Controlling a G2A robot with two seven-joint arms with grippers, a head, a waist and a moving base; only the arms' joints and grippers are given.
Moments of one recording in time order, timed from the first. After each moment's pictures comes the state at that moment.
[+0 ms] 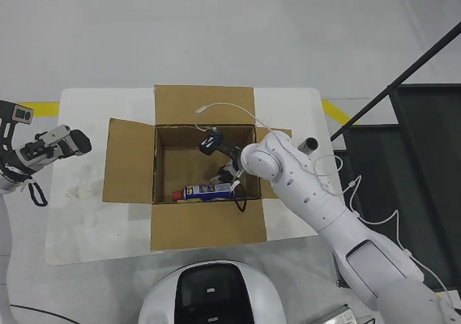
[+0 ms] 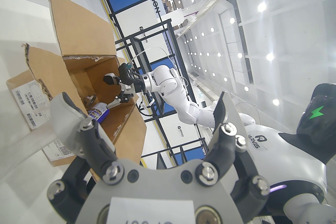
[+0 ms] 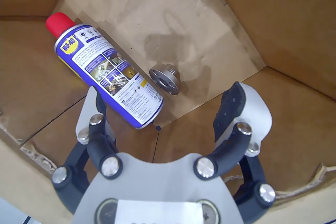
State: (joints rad) left arm 1.04 -1.07 -1.75 -1.26 -0.45 -0.35 -1.41; right arm -0.78 -1.35 0.87 -1.23 -0.95 -0.29 1.08
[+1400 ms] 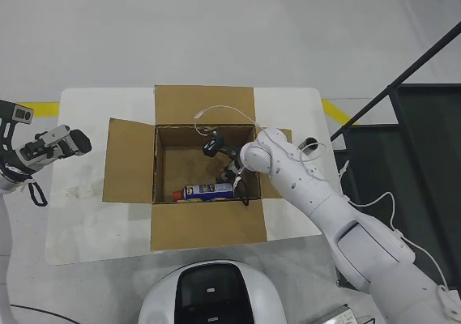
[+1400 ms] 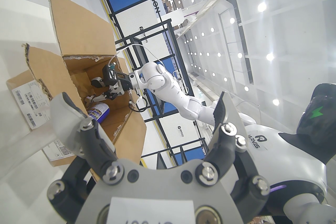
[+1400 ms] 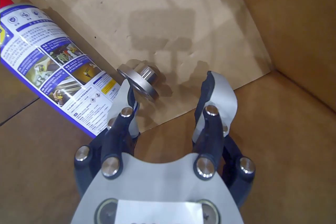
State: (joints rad) left arm 1.04 -1.07 -1.75 -1.26 -0.45 -0.35 -1.41; right arm -0.64 -1.42 0.74 -0.88 -0.96 -0.39 0.99
